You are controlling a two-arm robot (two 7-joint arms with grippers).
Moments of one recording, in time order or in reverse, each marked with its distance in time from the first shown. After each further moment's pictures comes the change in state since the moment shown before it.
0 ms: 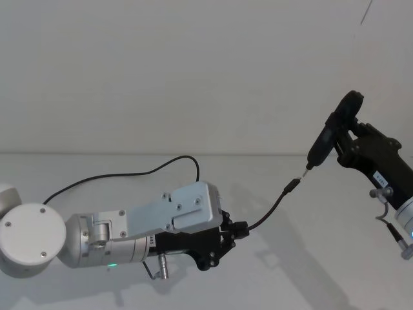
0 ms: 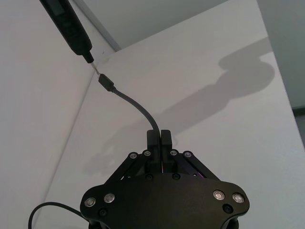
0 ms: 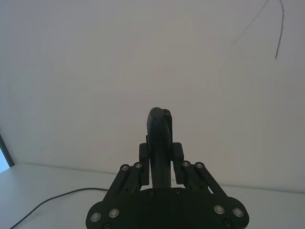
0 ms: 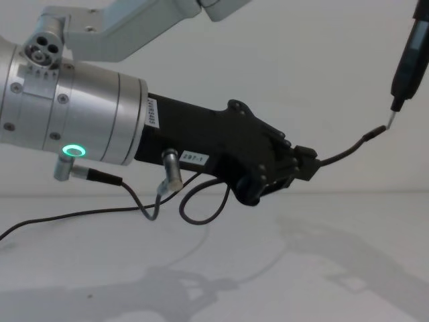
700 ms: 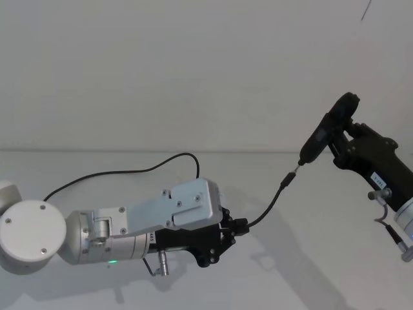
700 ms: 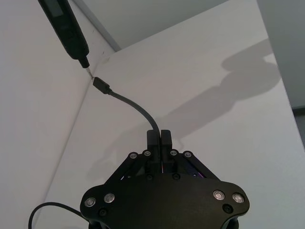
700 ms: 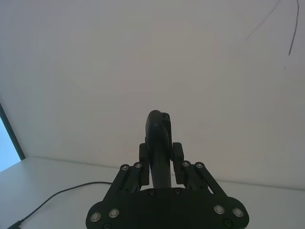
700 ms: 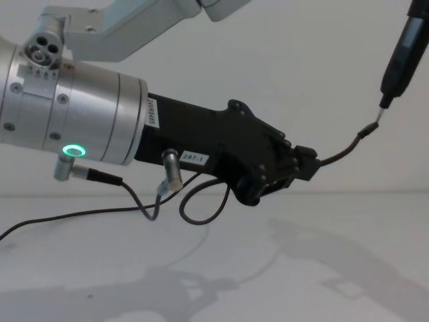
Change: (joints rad) left arm 0.000 0.000 0.000 0.000 0.000 -0.001 0.000; right arm -0.021 0.026 -0.012 -0.045 0.024 0.025 -0.005
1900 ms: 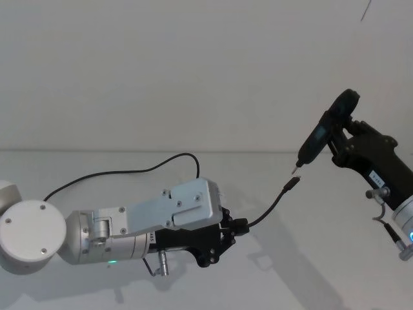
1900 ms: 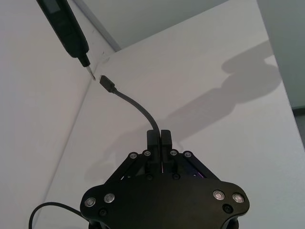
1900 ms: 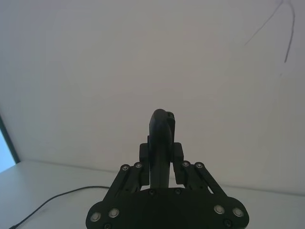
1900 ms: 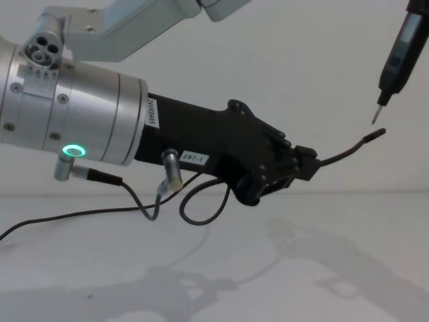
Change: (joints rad) left arm 0.000 0.000 0.000 0.000 0.000 0.000 0.000; right arm 0.001 0.009 -0.020 -0.006 -0.008 -0.027 -0.030
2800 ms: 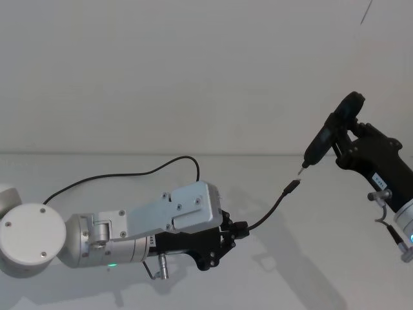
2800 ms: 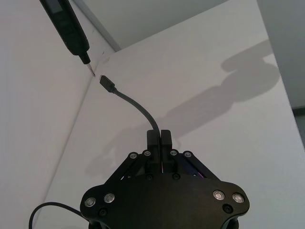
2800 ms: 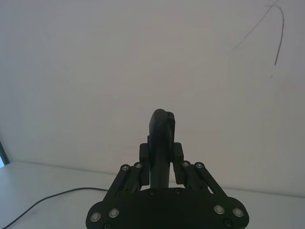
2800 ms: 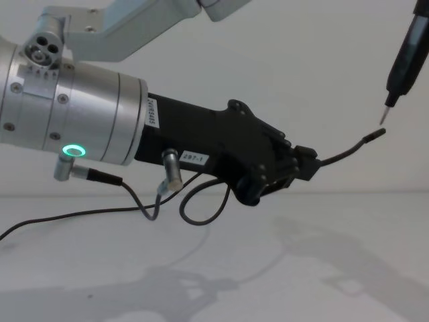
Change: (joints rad) left arm 0.000 0.000 0.000 0.000 0.000 0.000 0.000; right arm 0.003 -0.004 0.004 0.019 -0.028 -0.024 -0.008
